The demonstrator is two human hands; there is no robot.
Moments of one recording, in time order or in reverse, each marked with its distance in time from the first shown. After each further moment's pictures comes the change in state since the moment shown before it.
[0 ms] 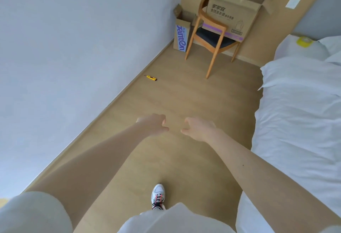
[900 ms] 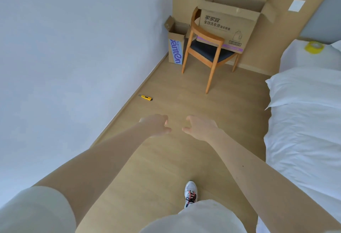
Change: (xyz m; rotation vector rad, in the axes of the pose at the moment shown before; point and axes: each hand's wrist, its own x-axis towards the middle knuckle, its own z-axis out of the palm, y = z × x) left_hand 0.217 0.053 -0.134 0.086 -0.006 0.024; right_hand 0.194 0.103 -0.129 0.103 0.090 0.007
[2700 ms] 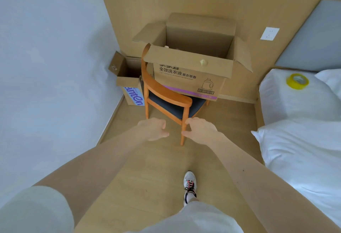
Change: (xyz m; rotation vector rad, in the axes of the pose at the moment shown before) left_hand 0.607 0.158 -0.335 0.174 -0.093 0.252; right_hand 0.508 0.305 -0.309 0.151 0.049 0.194
